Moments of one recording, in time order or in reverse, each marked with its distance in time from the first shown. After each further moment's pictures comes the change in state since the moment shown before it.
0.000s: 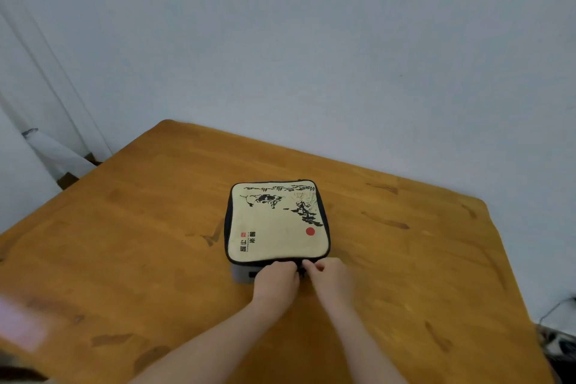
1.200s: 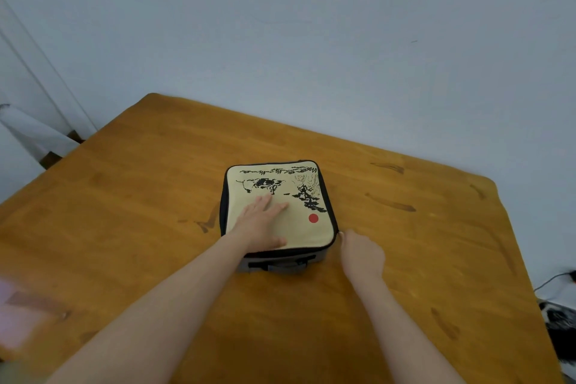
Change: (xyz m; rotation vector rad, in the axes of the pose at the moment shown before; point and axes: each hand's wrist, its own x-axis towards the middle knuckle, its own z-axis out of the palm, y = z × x) left_hand 0.081 -0.055 -0.044 0.034 -0.237 0.114; right_hand 0.061 0.038 -0.005 -0.637 0.049 -0.033
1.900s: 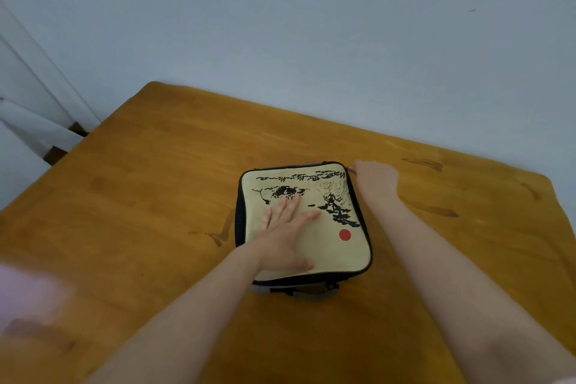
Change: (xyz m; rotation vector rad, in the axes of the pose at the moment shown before) left_hand 0.024 -0.018 -0.002 -0.120 -0.112 0.158; right_hand 0.166 -0.053 -0.044 -0.234 0.050 -0.173
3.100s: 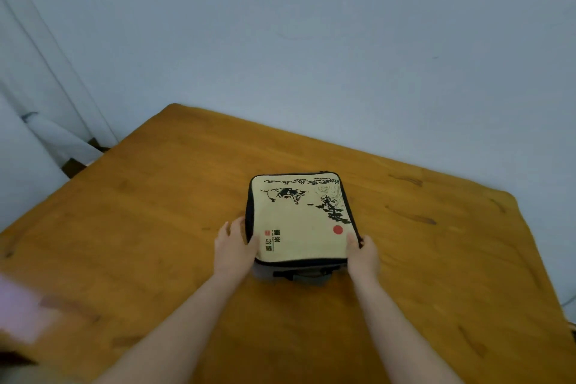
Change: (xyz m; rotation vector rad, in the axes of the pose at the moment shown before) left_hand -0.076 -0.033 0.023 -0.443 0.567 -0.517; right_hand -0.170 -0.039 0.031 1.289 -0.042 0.604
